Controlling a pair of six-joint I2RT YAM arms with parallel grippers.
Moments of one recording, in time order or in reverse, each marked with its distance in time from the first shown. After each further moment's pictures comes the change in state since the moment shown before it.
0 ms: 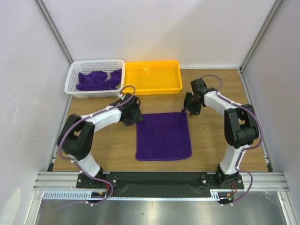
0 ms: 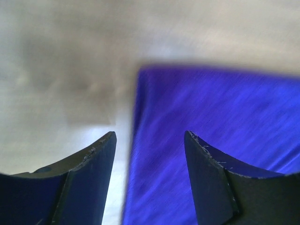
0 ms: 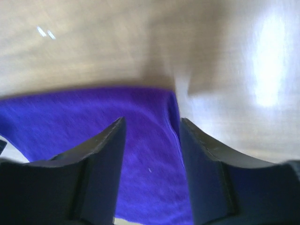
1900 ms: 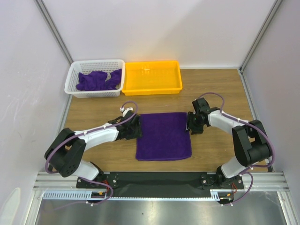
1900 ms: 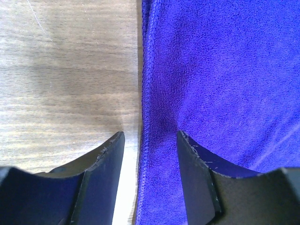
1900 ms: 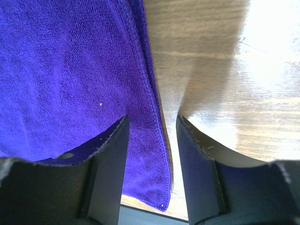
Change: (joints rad) left arm -0.173 -0.248 -0.340 0.103 -0.064 -0.056; right arm 0.067 -0.287 -0.452 0.078 -0.027 -0.025
